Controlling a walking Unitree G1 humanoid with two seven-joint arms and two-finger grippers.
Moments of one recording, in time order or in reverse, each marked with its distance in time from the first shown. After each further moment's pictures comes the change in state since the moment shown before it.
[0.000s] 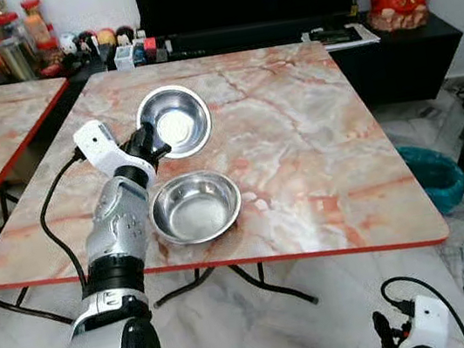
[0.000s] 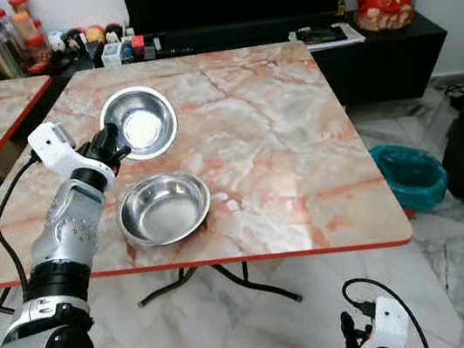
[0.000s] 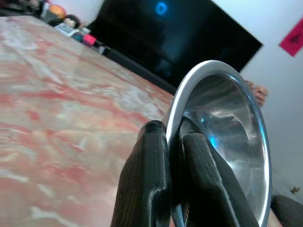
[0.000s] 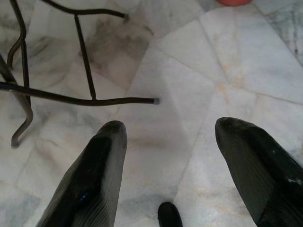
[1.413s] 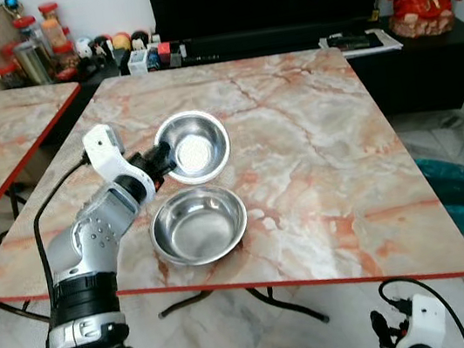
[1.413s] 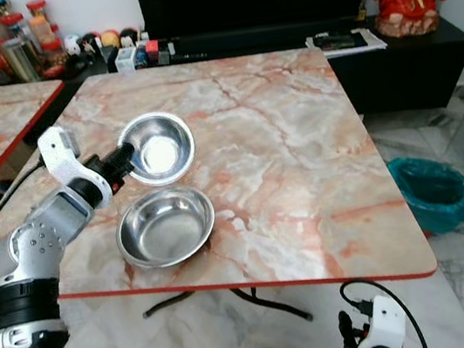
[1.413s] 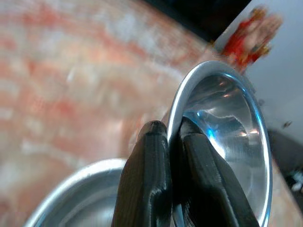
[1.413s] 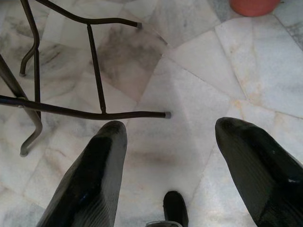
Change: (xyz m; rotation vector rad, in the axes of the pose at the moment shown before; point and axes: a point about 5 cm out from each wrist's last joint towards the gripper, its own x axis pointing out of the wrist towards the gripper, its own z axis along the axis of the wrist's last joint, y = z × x) left arm -0.033 -0.002 -0.006 -0.008 0.430 -0.006; right arm 0.001 0.002 0.000 -0.003 0.004 0.005
